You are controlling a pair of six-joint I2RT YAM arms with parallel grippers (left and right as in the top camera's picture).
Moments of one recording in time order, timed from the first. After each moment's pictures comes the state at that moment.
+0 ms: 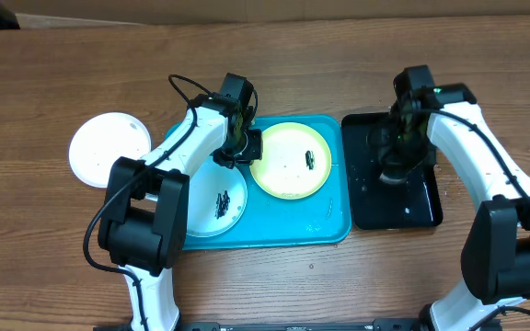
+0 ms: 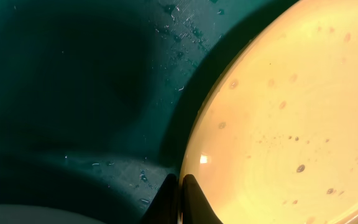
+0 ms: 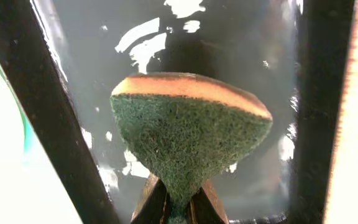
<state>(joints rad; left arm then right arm) -0.33 2.05 1.44 -0.82 0.18 -0.33 0.13 1.82 1.38 -1.10 -0.02 0.24</state>
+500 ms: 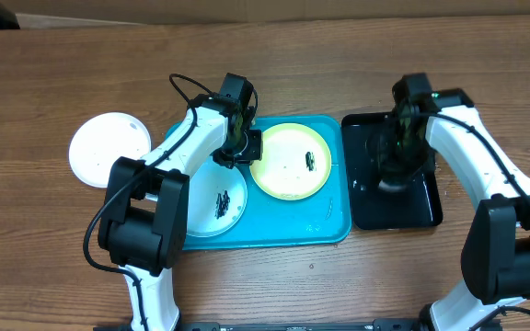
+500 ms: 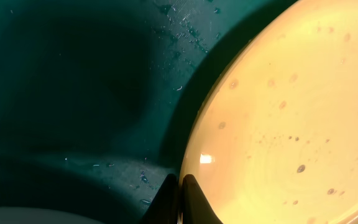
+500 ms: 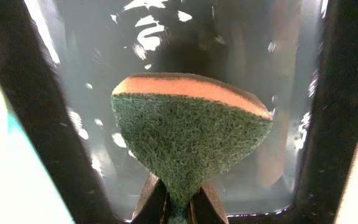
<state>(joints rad) -0.33 2.05 1.44 -0.82 0.18 -0.31 0.13 1.82 1.36 -1.13 -0.03 0.20</state>
